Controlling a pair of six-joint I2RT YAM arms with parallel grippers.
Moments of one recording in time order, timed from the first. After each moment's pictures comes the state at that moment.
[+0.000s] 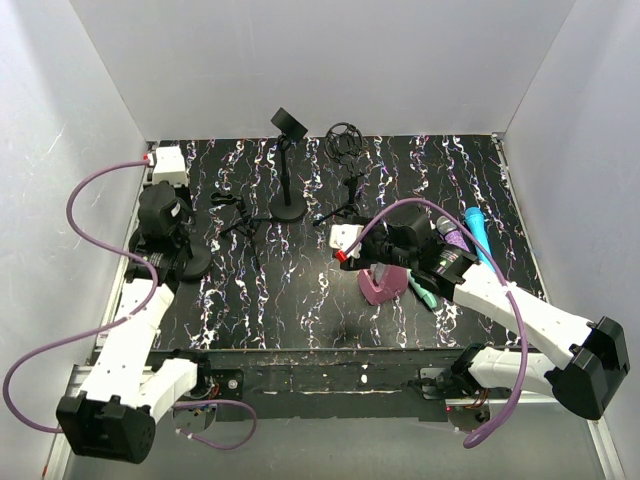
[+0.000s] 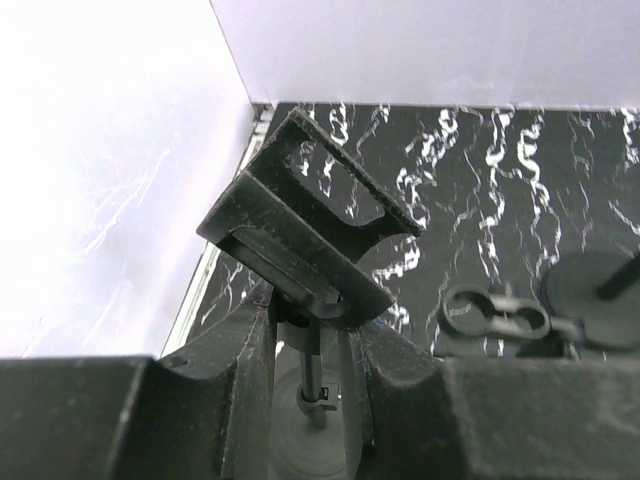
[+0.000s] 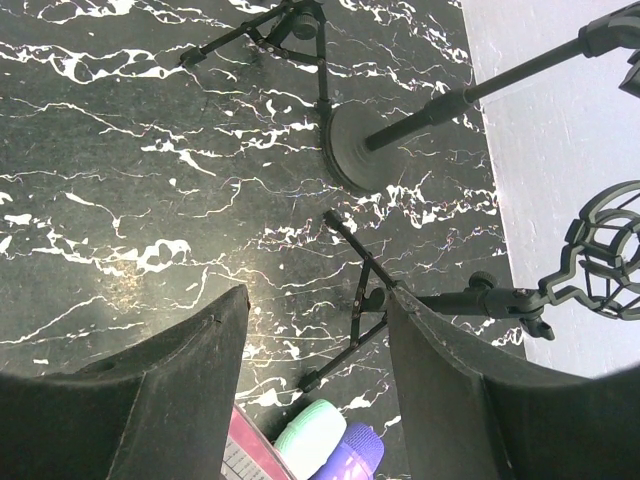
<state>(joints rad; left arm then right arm) -0.14 0.92 0.92 -0.15 -0.40 0.13 0.83 1.13 0.92 -0.20 -0.25 -0.78</state>
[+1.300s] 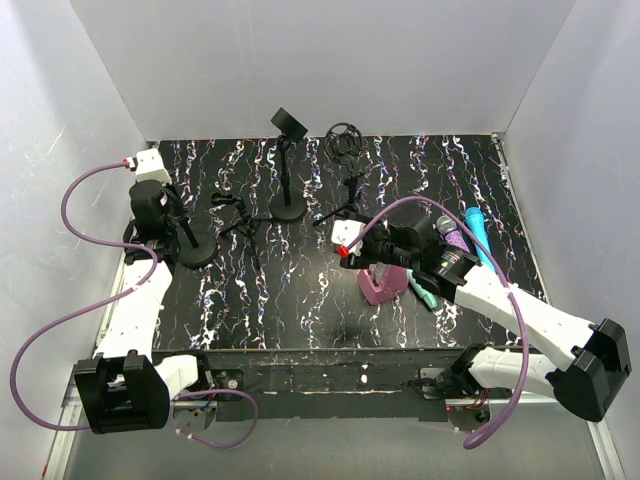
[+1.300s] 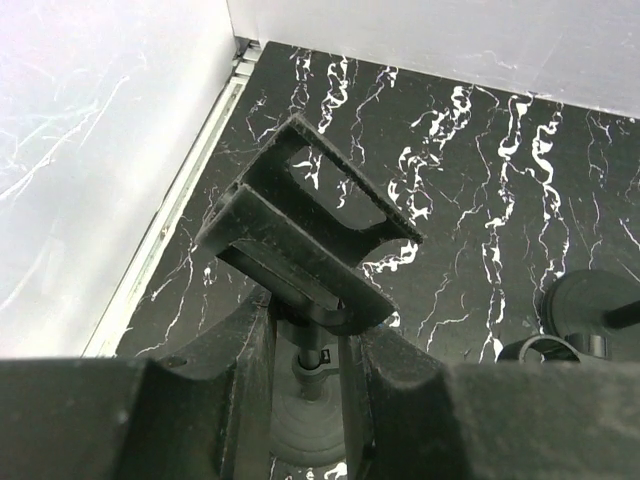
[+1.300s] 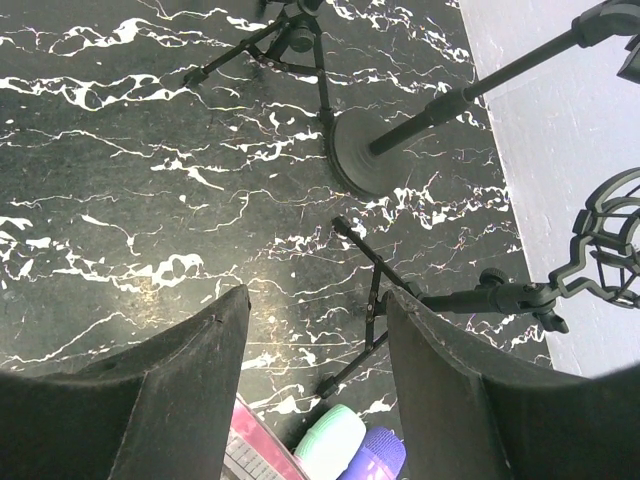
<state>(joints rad) 0.07 1.11 0.87 -0.01 -0.21 -0.05 0.83 1.12 0.91 -0.18 -0.25 -0.71</state>
